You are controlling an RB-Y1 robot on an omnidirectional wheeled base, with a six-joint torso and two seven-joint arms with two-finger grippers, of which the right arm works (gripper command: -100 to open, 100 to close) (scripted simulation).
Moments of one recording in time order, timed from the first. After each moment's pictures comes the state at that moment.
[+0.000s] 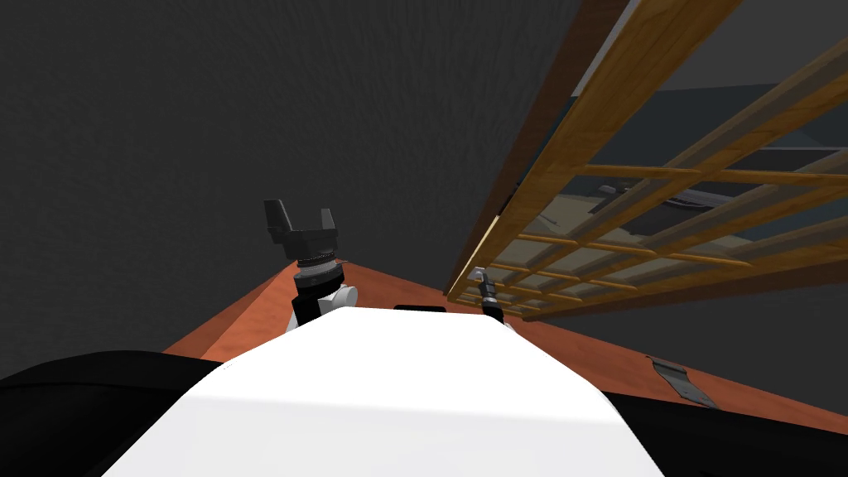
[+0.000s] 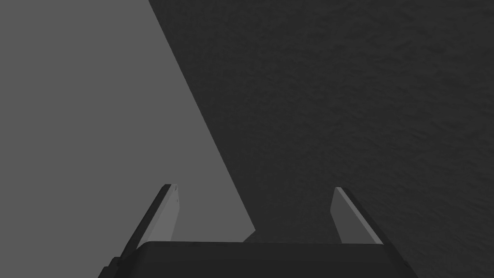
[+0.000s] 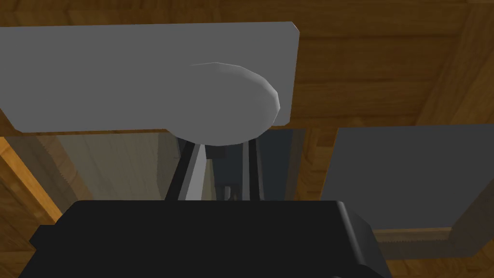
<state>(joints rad) 0.07 -0.30 -0.03 -0.68 -0.16 -0.96 -0.21</state>
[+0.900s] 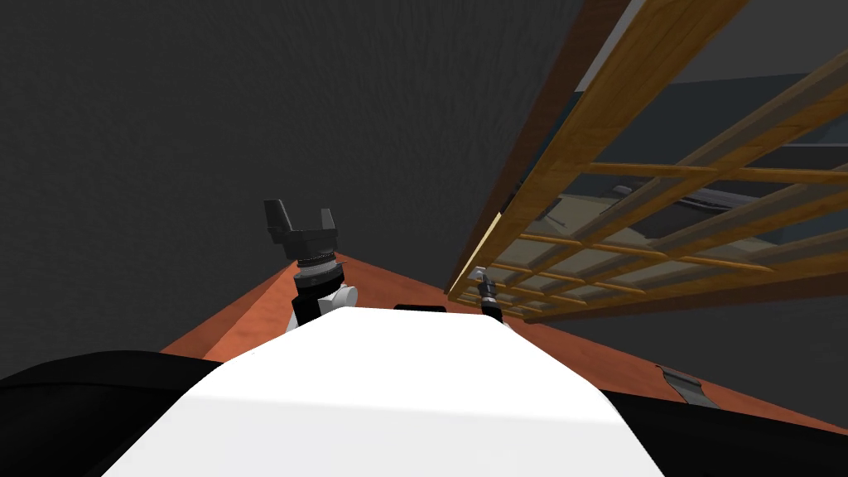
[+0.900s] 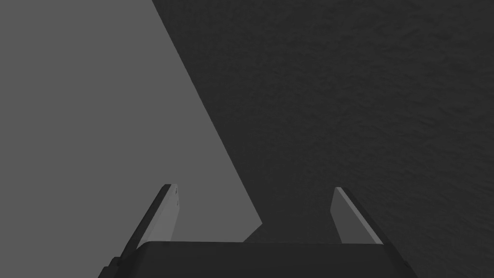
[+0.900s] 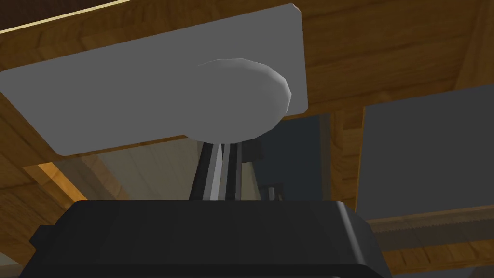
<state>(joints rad) 0.05 -0.30 0.00 -0.65 -0.22 -0.96 -0.37</state>
